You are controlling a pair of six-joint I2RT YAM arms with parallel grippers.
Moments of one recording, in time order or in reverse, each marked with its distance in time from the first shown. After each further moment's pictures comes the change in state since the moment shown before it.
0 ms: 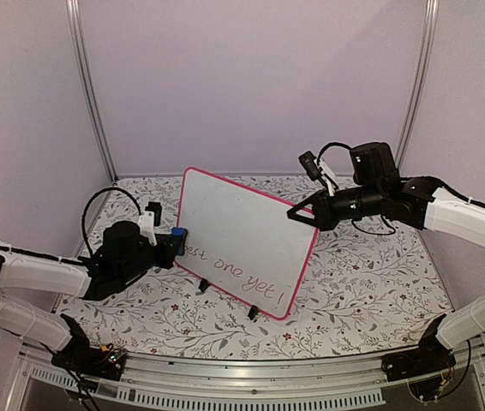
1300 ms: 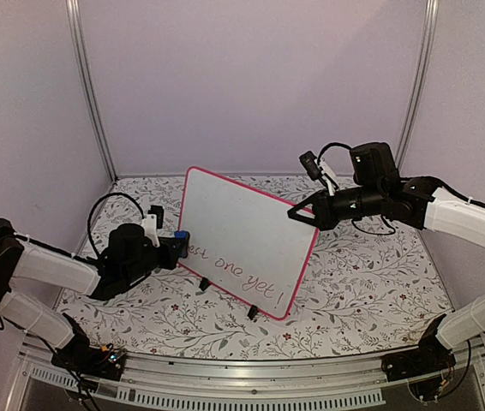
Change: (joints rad) left arm 0.031 0.136 -0.006 0.116 0.050 -0.050; right arm 0.000 0.002 0.000 -0.002 0.011 0.016
